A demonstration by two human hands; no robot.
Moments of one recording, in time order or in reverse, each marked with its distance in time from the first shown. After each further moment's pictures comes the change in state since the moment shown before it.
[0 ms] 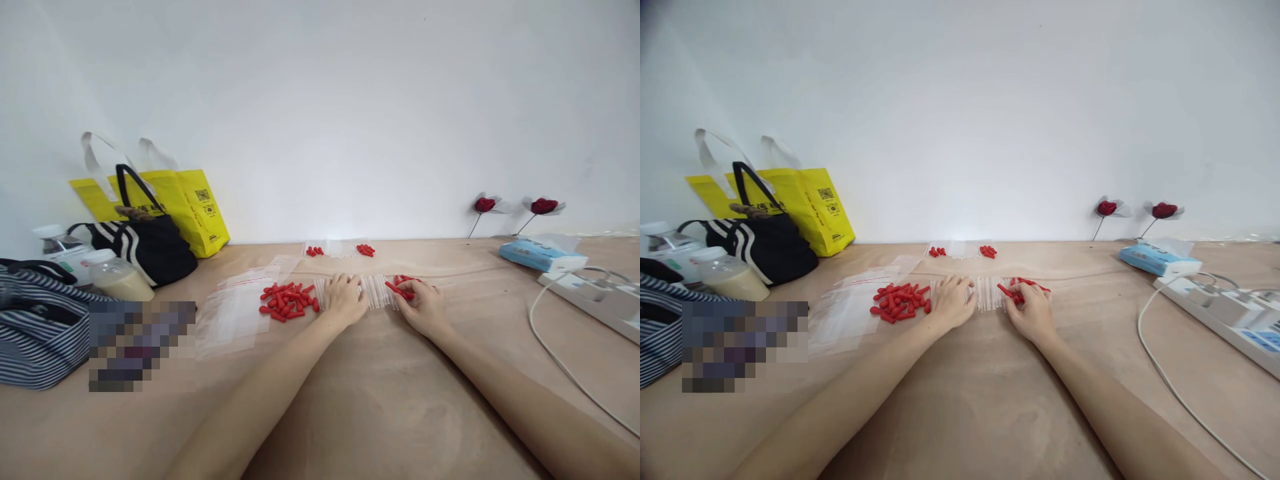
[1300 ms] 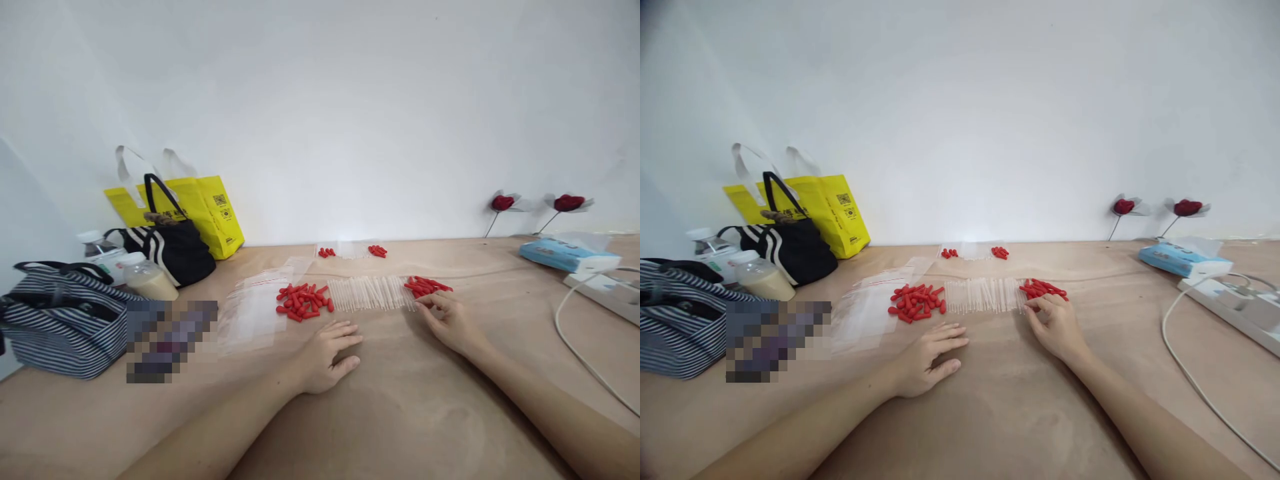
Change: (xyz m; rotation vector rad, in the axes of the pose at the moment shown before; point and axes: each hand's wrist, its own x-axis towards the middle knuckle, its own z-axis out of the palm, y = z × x) left_hand -0.093 -0.059 -0.034 -0.341 -0.373 0.358; right_hand -0.015 0.007 -0.018 0.049 -0.092 -0.136
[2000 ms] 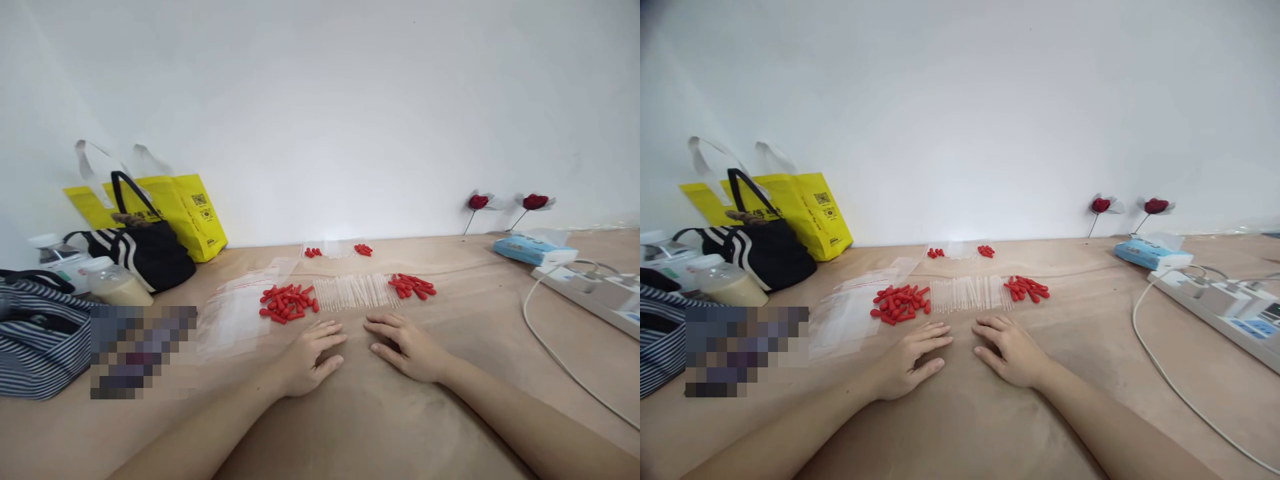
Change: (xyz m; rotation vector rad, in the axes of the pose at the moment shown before) left_hand 0.001 -0.005 0.001 0.019 0.007 -0.001; right_hand -0.016 -0.061 -0.004 0.111 -0.503 -0.242
